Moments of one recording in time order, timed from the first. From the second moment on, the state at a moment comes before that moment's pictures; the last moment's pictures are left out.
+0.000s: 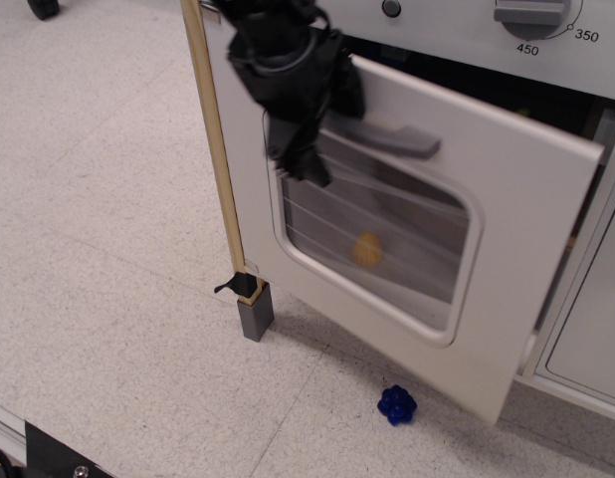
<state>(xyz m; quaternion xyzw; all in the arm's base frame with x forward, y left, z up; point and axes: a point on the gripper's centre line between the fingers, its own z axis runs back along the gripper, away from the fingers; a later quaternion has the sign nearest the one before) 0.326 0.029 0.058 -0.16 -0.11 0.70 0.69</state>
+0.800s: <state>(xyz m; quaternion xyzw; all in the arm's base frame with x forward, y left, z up) 0.297 0.011 0.093 -0.13 -0.05 0.61 0.78</state>
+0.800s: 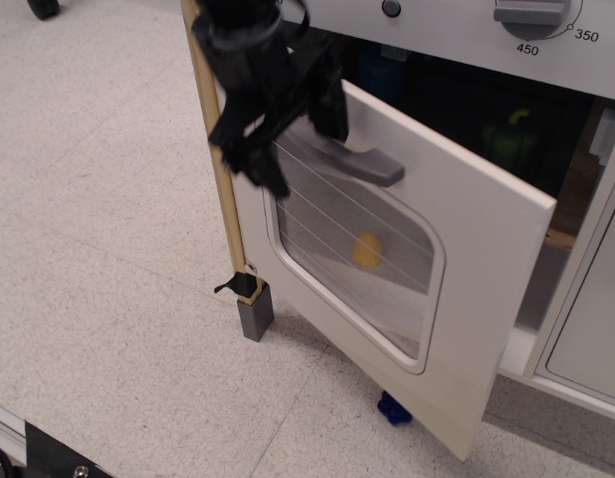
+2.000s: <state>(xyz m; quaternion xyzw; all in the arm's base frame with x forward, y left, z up) 0.288 -0.043 0.076 -0.07 -0.01 0.58 0.81</state>
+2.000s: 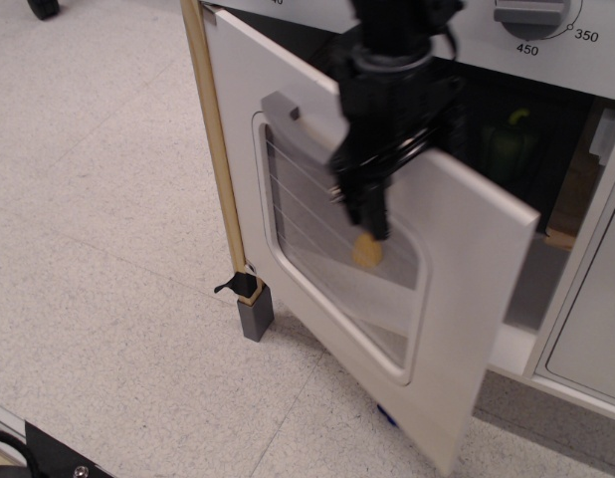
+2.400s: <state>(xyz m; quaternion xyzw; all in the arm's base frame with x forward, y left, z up) 0.254 0.001 0.085 -0.05 0.00 0.52 0.85</state>
